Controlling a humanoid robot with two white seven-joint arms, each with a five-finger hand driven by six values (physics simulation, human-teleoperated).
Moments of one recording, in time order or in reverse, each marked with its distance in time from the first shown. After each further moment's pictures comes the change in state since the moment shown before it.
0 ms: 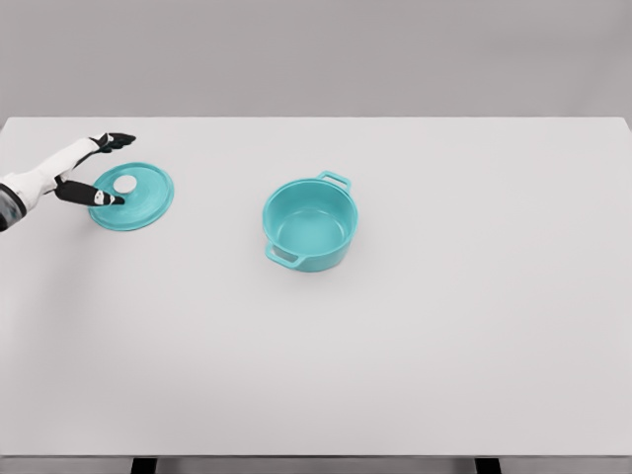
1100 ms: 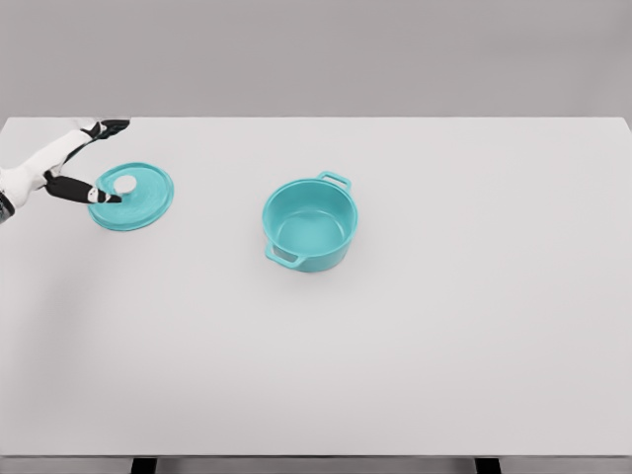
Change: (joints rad) left arm 0.069 0.056 0.061 -0.152 0.075 0.000 -0.054; right arm 0.000 0.000 0.000 0.000 0.000 0.000 0.000
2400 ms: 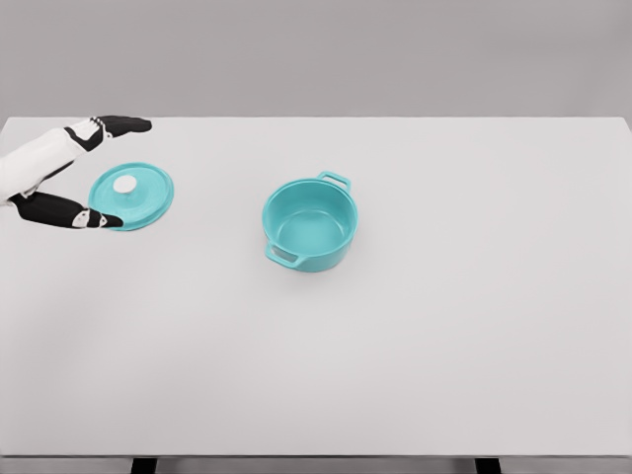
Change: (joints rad) left arm 0.443 0.268 0.356 -0.919 0.039 -0.001 -0.029; right arm 0.000 0.000 0.000 -0.001 0.000 0.000 0.000
